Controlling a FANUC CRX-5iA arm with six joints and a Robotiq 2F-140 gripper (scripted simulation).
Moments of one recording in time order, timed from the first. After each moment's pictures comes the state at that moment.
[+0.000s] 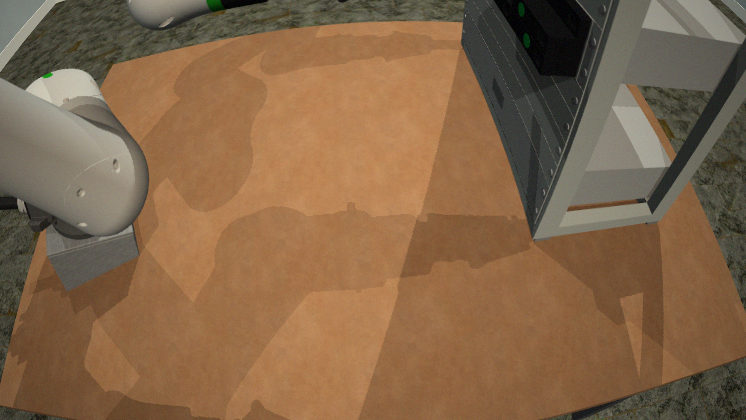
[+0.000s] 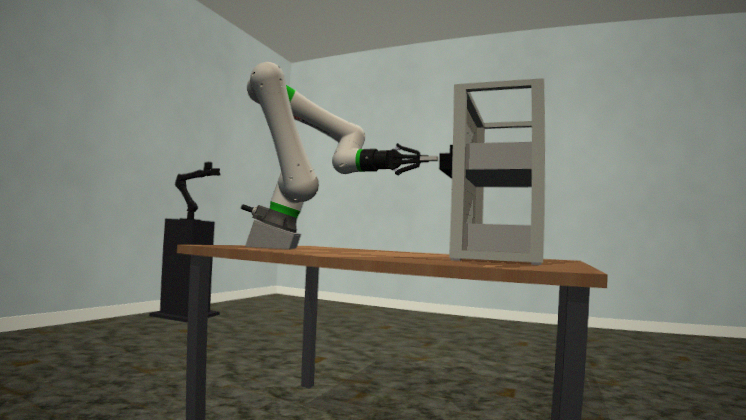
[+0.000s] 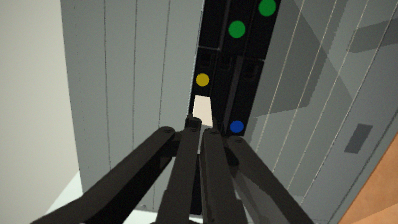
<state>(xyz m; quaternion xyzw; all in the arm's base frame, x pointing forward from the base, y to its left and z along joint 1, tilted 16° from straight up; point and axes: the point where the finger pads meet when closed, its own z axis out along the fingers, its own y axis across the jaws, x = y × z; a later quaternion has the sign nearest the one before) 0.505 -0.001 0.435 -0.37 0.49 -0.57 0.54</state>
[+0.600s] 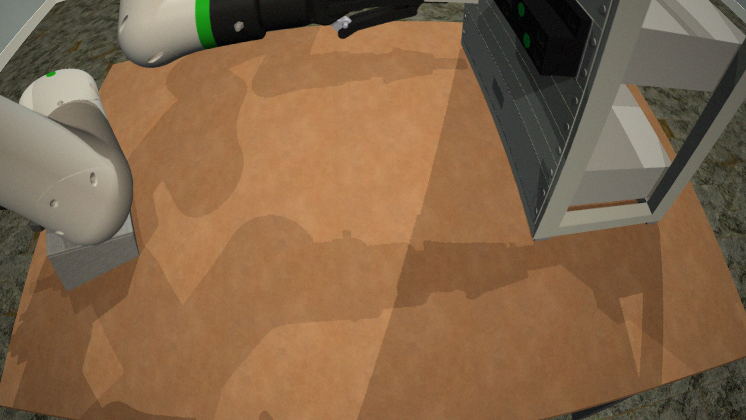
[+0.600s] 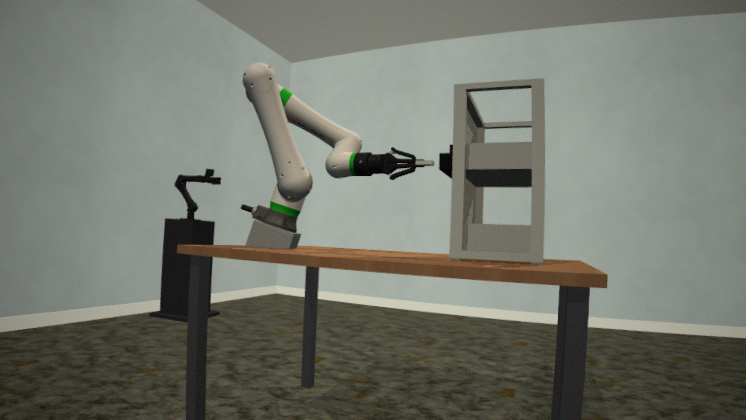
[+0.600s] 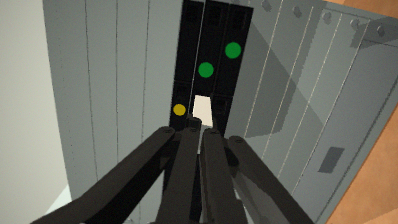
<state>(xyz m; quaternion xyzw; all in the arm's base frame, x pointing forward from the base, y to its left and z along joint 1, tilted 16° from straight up) 0.503 -0.051 0.403 -0.37 0.49 -0.57 0.54</state>
